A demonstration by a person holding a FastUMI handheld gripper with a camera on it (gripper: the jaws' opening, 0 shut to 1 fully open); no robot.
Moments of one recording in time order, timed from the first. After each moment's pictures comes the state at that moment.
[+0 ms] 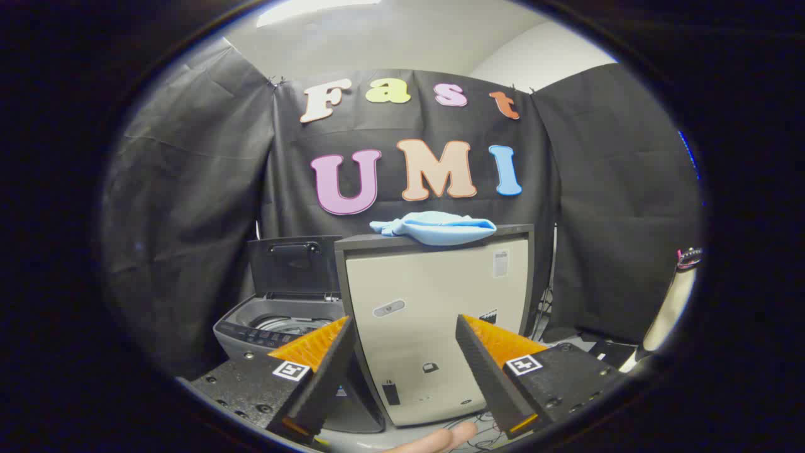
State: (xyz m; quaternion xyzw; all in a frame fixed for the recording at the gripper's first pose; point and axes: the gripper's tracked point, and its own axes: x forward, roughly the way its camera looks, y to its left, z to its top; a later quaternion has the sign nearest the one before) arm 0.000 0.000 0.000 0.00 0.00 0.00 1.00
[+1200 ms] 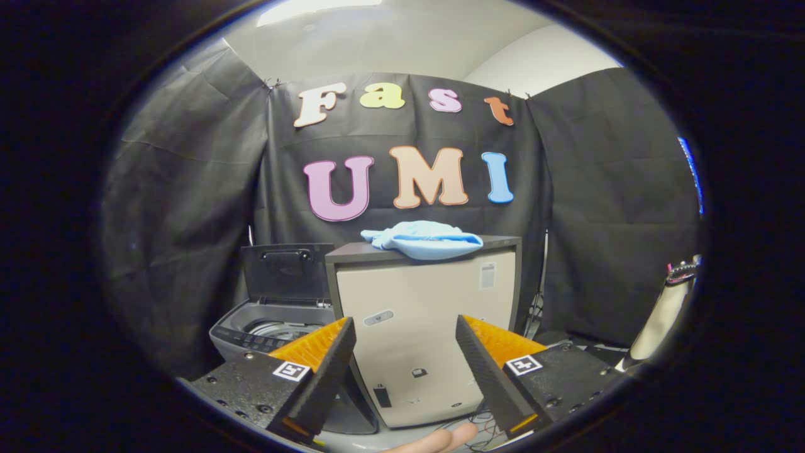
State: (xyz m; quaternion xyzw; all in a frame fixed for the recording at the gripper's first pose) arm 0.000 -0.012 0.029 -0.01 -0.01 -0.02 1.00
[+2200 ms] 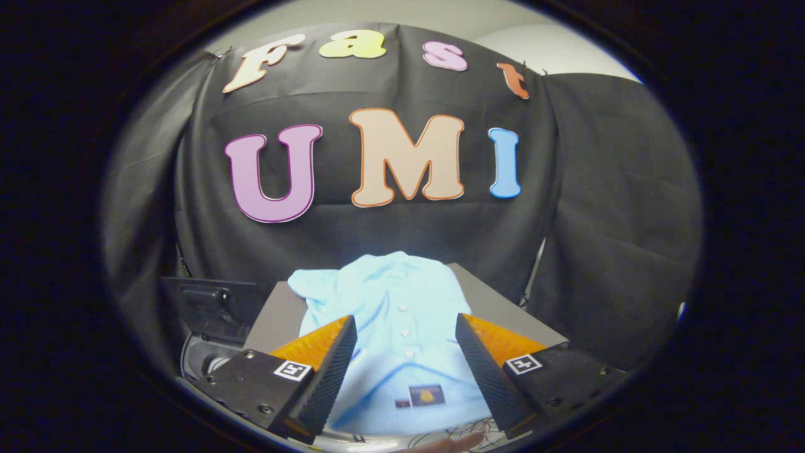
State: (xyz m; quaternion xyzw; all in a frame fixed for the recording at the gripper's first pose) arm 0.299 -0.050 0.134 -0.02 0.13 -0.07 0.99
